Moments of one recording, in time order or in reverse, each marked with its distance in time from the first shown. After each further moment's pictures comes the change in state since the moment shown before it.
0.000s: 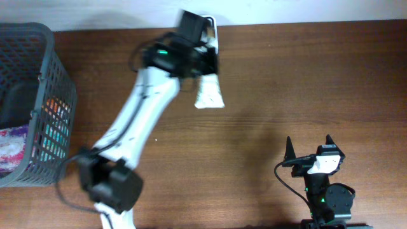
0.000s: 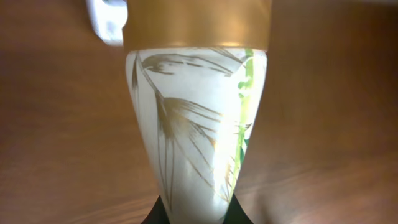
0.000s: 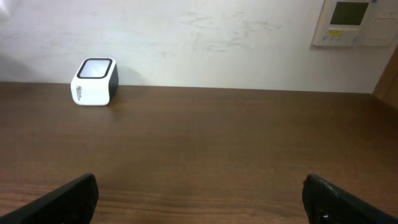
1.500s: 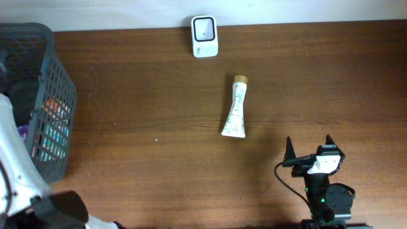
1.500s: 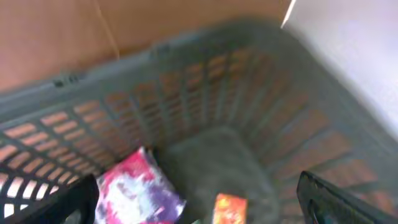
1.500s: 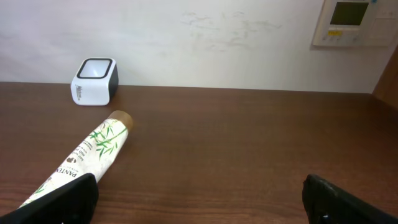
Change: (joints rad) left arm 0.948 -0.238 0.019 -0.062 -0.582 0.023; right arm 0.000 0.000 0.000 0.000 0.000 0.000
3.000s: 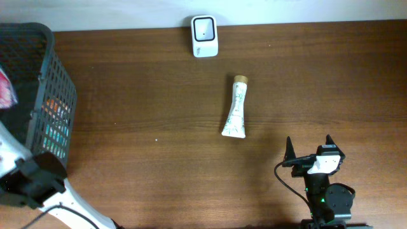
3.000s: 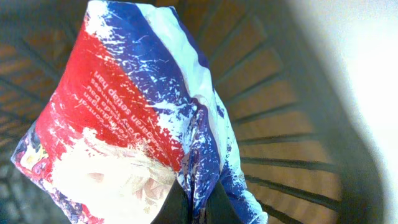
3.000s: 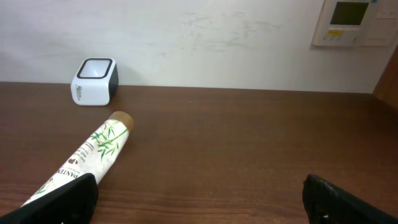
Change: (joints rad) left arm 0.130 0.392 0.631 -0.409 0.441 -0.088; right arm 0.000 0.000 0.000 0.000 0.000 0.000
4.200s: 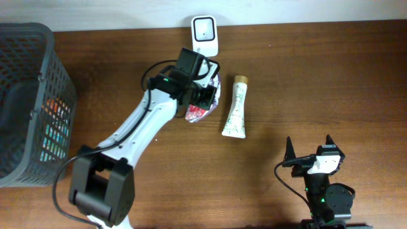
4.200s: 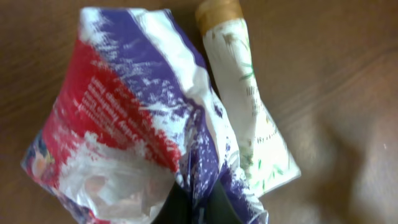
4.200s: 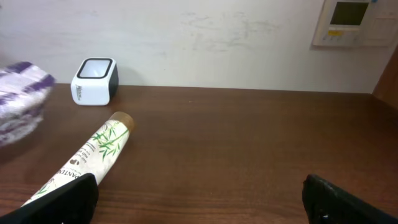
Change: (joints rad) left arm -1.069 -0.256 -1.113 0.721 0.259 0.479; right arm 0.000 0.000 0.000 0.000 0.000 0.000
